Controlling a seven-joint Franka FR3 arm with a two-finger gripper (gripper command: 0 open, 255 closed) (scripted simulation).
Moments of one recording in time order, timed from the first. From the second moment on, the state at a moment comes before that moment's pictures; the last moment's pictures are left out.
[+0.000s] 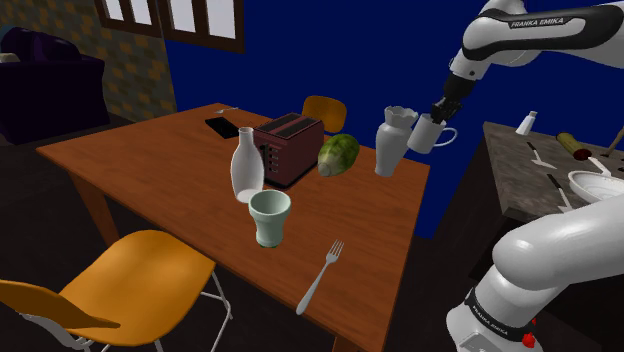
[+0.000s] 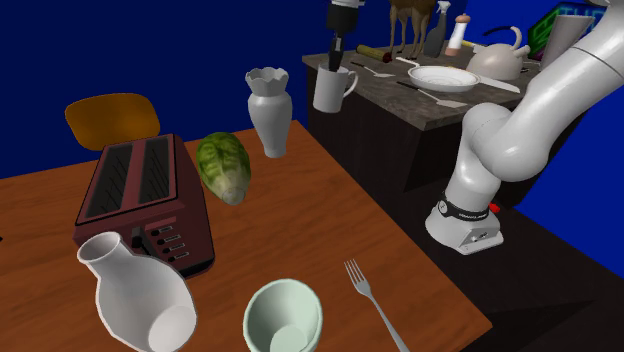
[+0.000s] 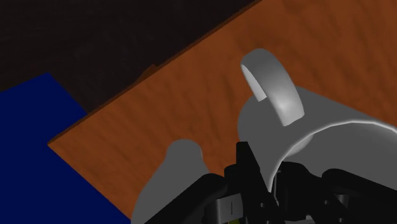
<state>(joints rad) -0.30 -0.53 -0.24 -2.23 -0.05 1.84 -0.31</state>
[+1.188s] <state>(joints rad) -0.30 -0.51 -0.26 -2.46 -0.06 2.08 -0.32</state>
